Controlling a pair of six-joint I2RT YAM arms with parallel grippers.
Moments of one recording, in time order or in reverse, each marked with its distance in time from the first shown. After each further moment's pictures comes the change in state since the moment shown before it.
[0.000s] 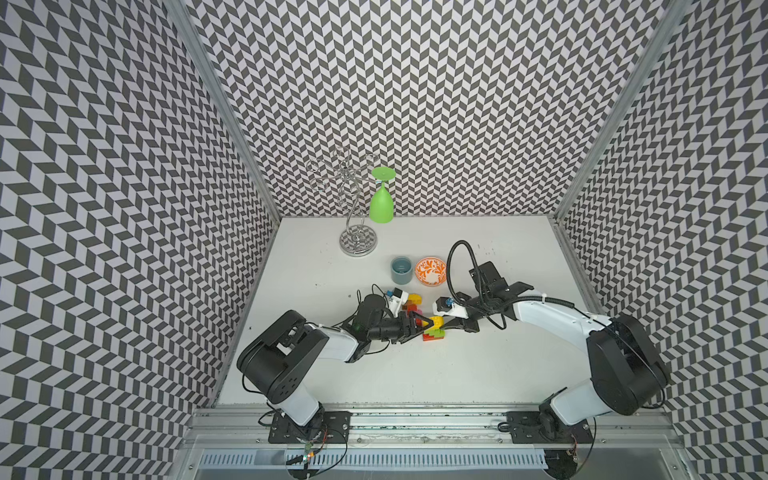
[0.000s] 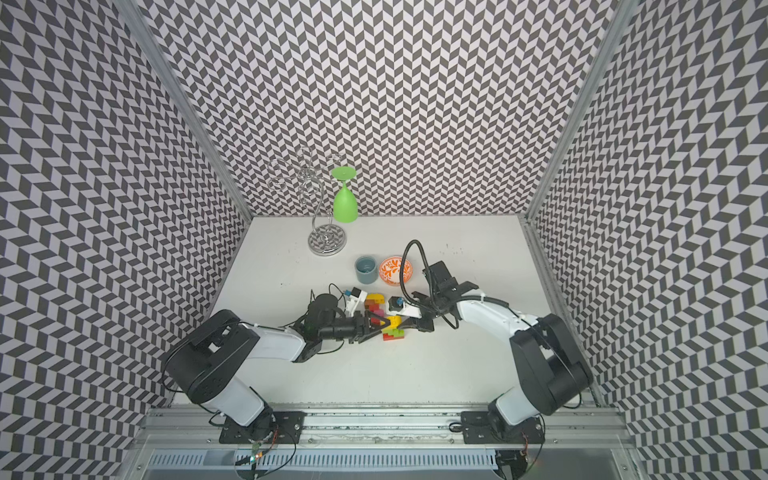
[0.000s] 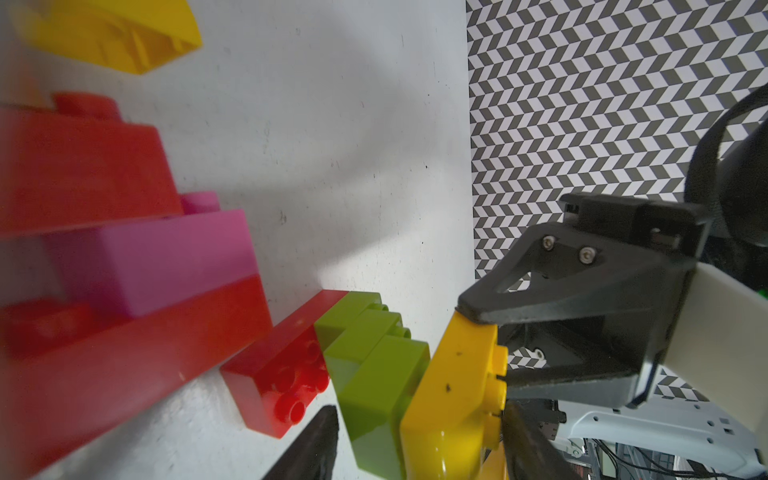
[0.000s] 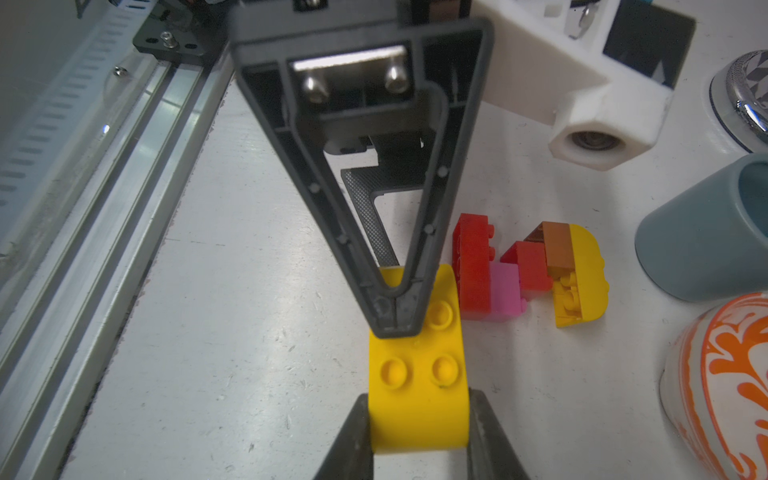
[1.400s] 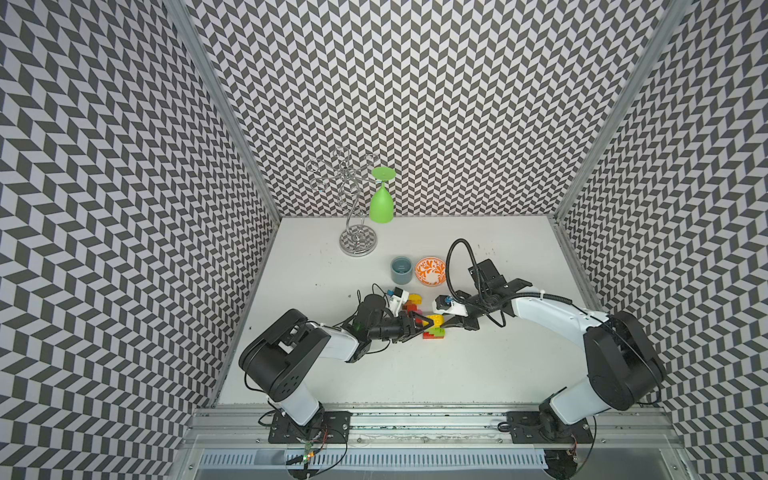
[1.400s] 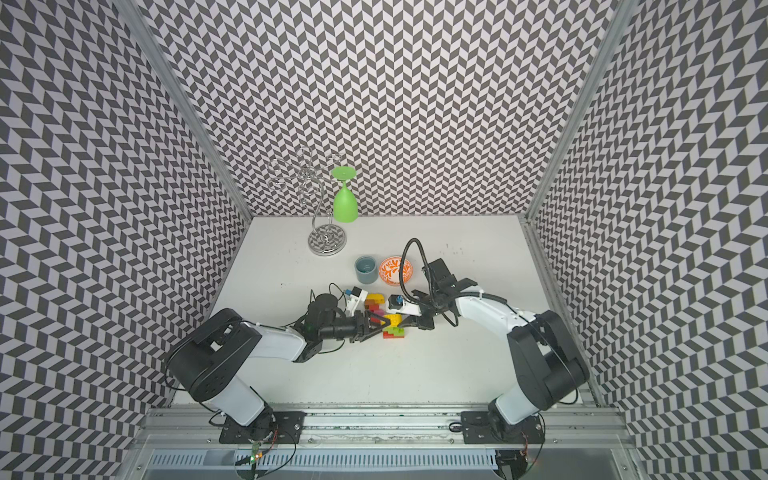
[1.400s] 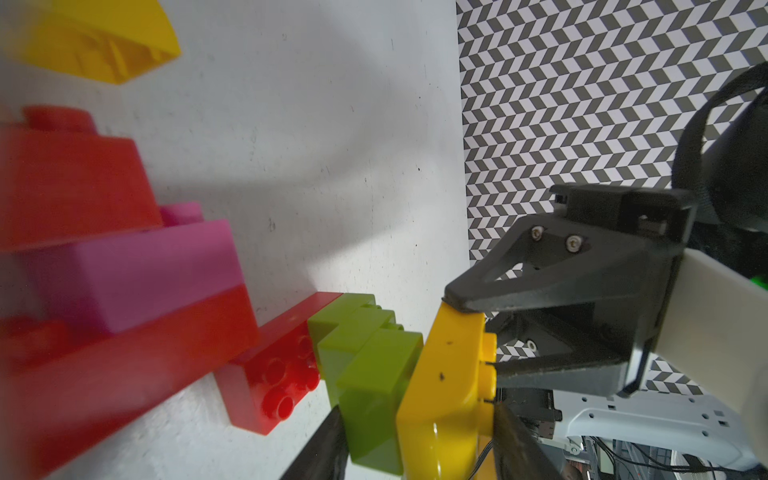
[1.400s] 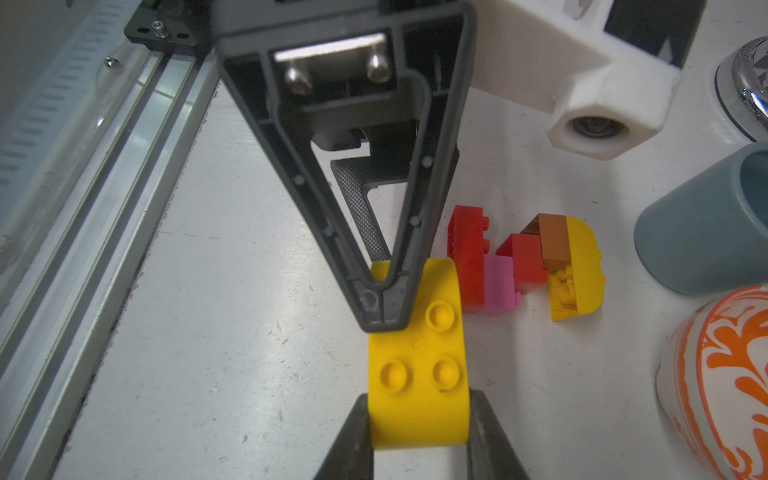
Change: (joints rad) left arm 0.000 0.016 0.000 0.039 0.005 -0.003; right arm -0.013 0.026 0.035 -0.037 0.011 -0.019
